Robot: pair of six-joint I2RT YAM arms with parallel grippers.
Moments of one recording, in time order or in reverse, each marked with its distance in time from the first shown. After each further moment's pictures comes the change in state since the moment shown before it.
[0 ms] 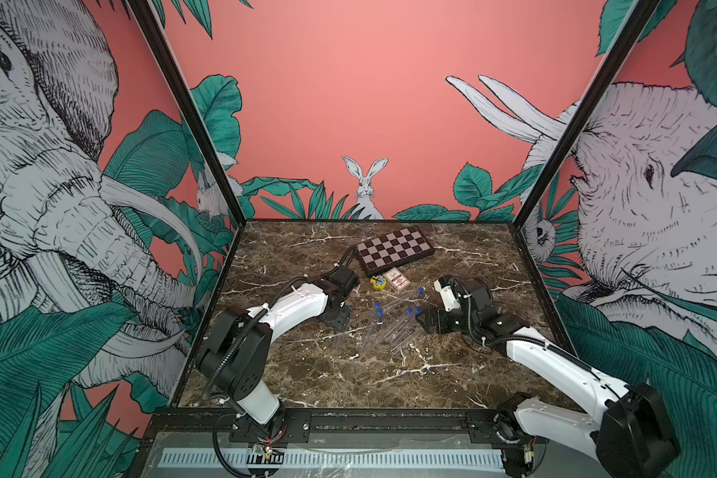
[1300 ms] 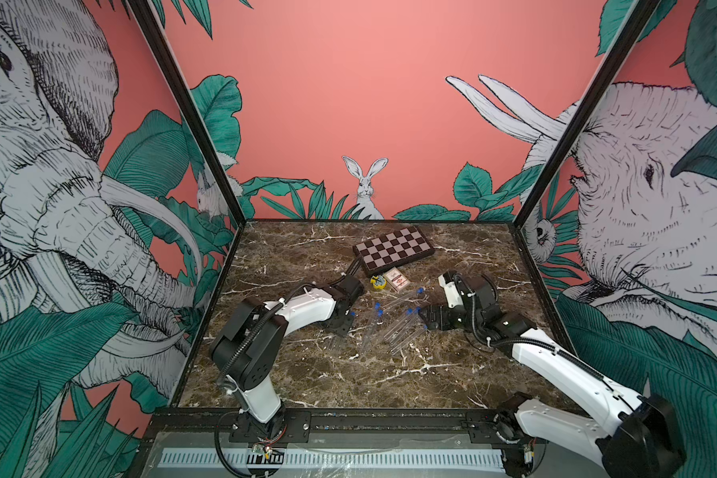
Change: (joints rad) left arm -0.038 0.075 -0.063 0.096 0.025 -0.053; right arm 0.016 -0.050 0.059 -0.073 0.080 0.020
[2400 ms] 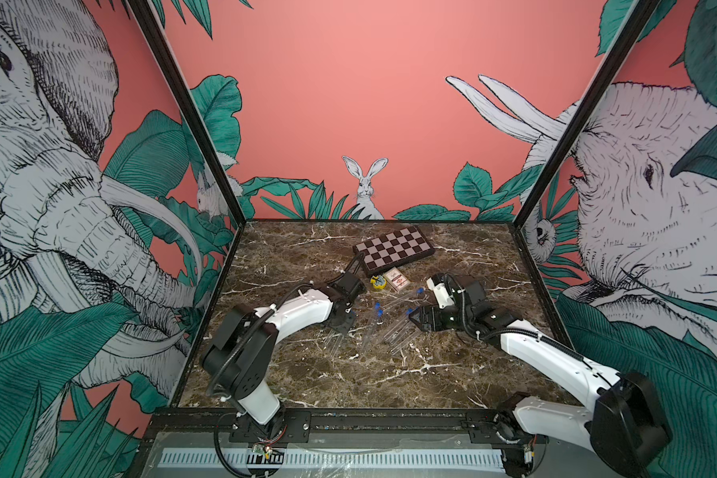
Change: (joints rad) left arm -0.010 -0.125 0.007 0.004 0.022 0.101; right arm 0.000 0.123 -0.011 0.098 -0.204 0.029
